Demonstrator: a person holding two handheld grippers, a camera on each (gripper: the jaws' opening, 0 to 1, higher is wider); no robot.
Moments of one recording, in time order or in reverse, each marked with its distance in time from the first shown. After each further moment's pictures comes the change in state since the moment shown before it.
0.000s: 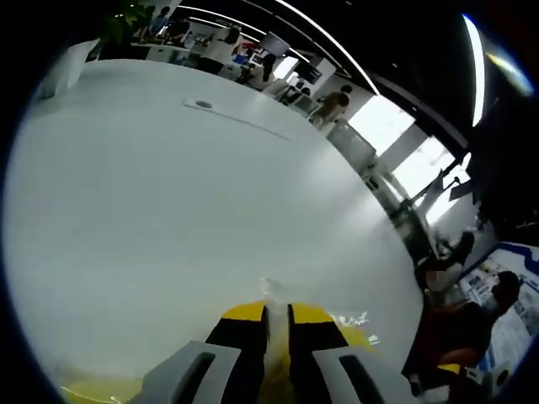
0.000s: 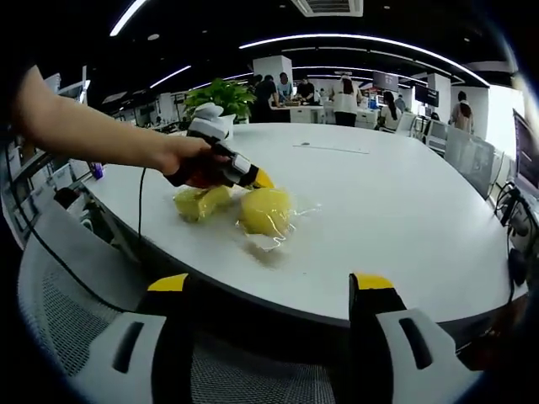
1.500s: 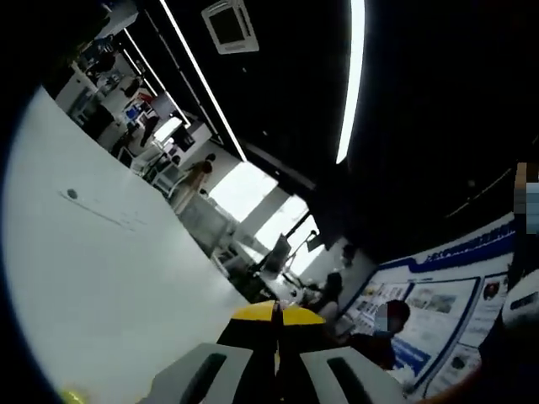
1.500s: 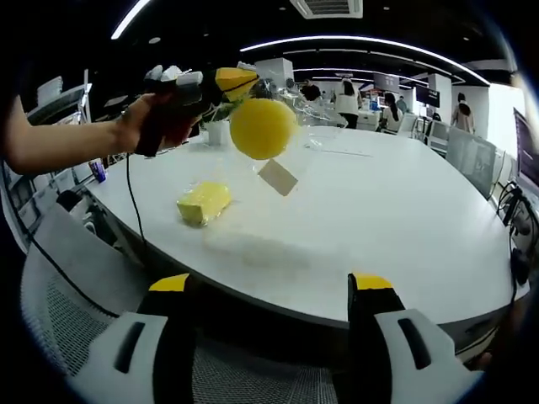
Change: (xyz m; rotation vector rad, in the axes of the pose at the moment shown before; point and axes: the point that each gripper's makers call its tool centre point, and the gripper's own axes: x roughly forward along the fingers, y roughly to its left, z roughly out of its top) left arm -0.157 -0.170 0.065 0.107 -0.392 -0.755; right arm 0.002 0.003 0.005 0.009 -0.020 0.020
